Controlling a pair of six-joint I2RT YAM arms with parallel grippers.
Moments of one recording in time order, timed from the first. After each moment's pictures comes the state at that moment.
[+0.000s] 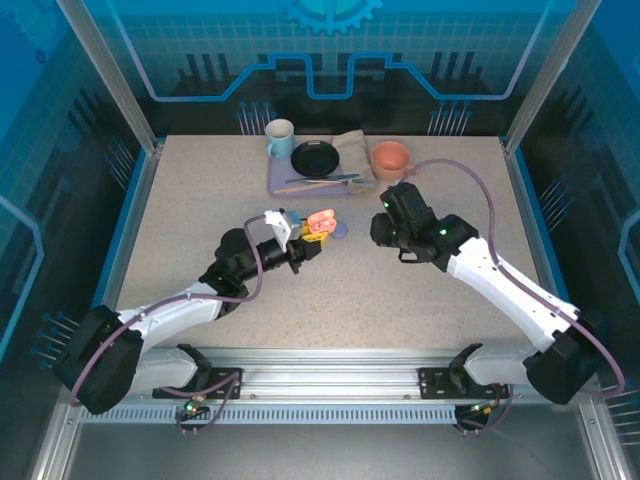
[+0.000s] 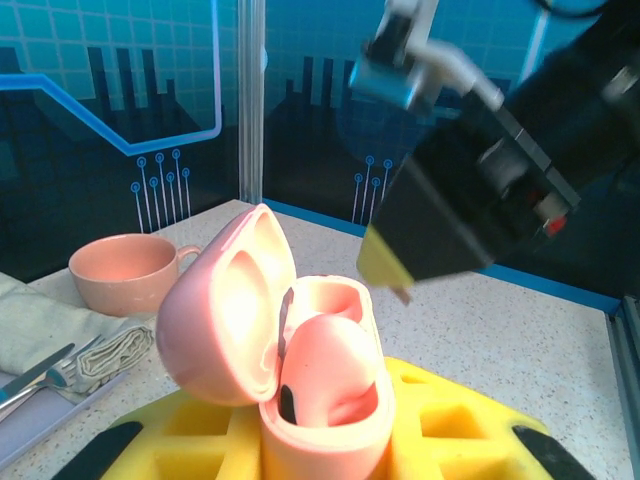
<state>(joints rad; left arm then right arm) -0.57 1.22 0.52 0.74 0.43 -0.08 0.63 1.26 1.17 -0.74 0.22 0.63</state>
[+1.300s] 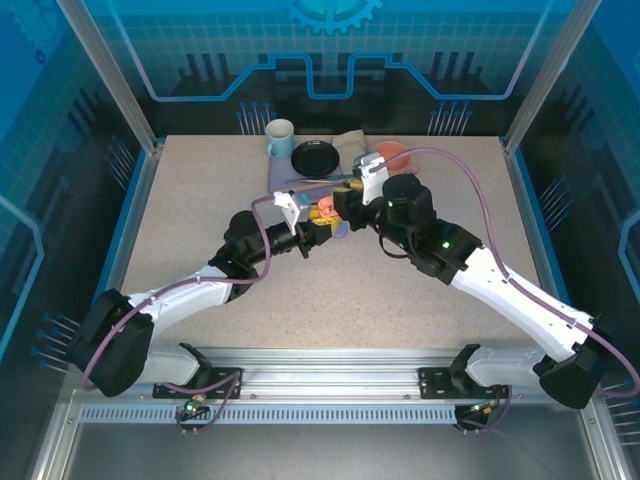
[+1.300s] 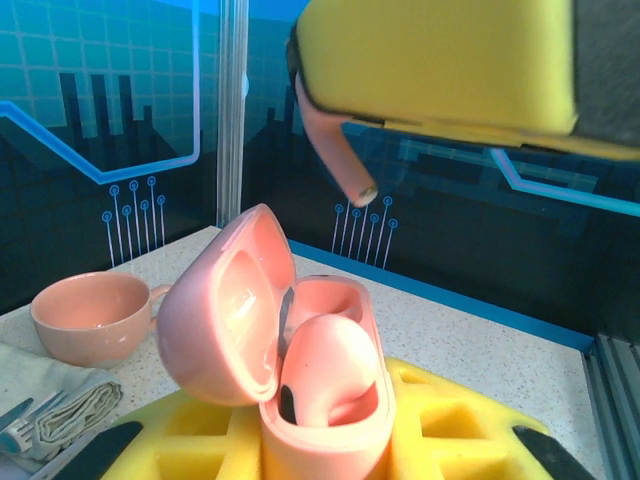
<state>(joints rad) -0.57 1.33 0.67 0.73 0.47 -0.14 0.78 1.22 1.21 -0.29 0.15 0.22</state>
